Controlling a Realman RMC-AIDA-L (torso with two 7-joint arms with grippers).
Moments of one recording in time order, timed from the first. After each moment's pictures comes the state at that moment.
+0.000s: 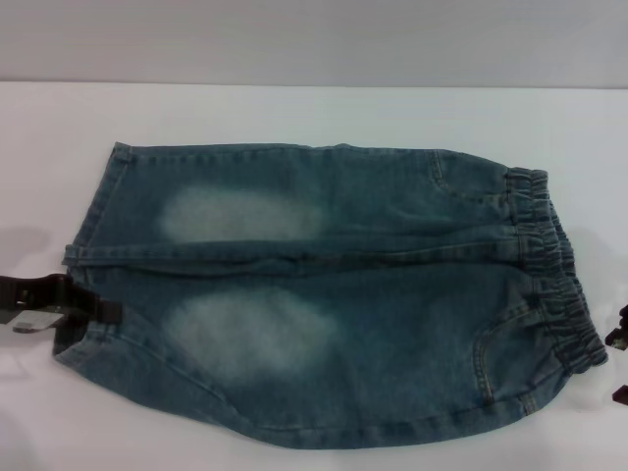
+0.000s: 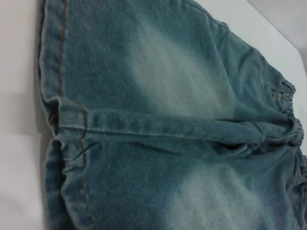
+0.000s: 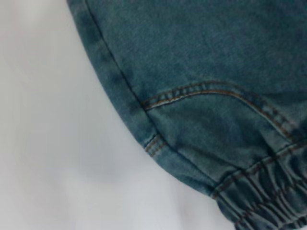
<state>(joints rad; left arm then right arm) -0.58 -1.88 0.50 0.57 2.47 1.68 -2.32 0.69 2.04 -0.99 -1.05 -2.87 -1.81 1.71</state>
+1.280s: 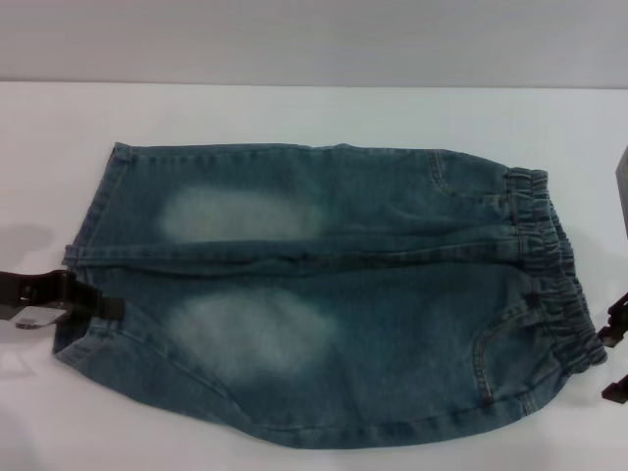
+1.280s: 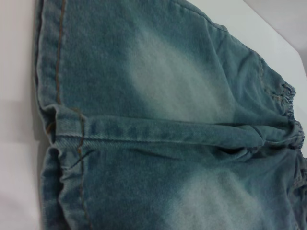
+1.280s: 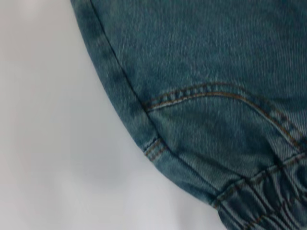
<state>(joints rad) -0.59 -1.88 0.50 0.57 2.47 1.67 -2.32 0.71 2.05 -1.00 -1.01 -2.88 -1.77 1.70</state>
